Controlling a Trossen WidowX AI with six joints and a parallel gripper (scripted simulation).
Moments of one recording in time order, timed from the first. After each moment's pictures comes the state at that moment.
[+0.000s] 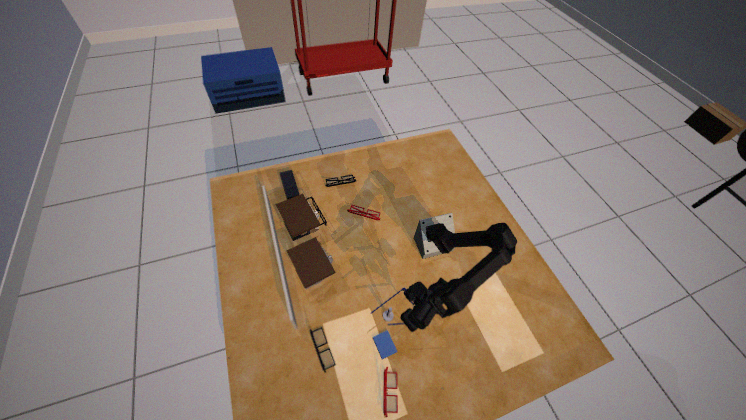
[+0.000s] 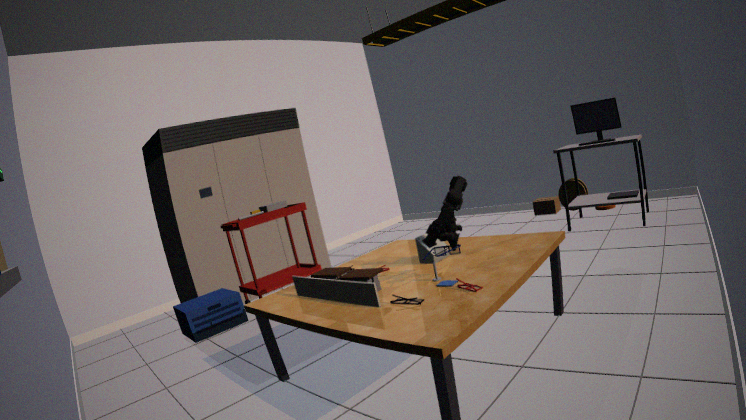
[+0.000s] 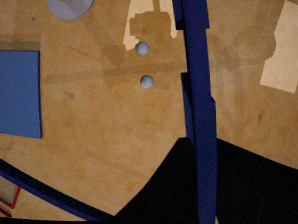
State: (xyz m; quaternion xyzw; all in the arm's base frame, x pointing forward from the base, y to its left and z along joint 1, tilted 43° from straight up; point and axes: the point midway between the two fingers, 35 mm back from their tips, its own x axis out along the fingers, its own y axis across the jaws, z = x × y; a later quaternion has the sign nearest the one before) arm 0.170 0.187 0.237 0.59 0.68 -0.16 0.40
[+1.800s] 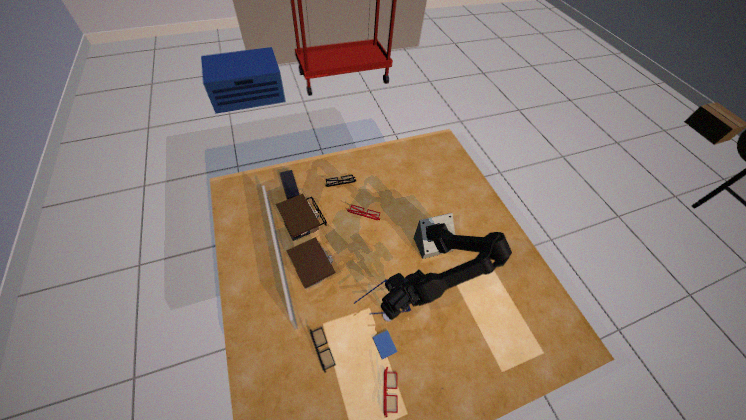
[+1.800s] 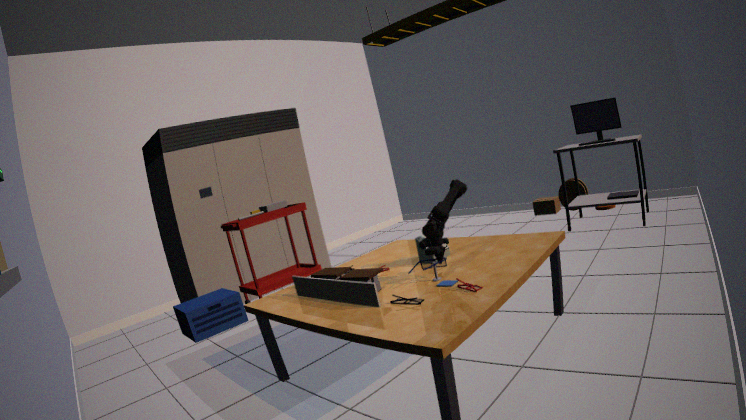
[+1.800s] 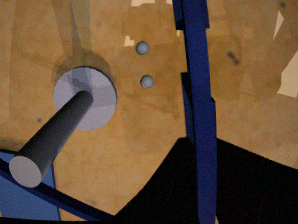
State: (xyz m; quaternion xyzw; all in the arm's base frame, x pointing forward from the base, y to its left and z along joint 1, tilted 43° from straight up) arm 0.212 0.175 0.156 0.59 0.68 -0.16 0.40
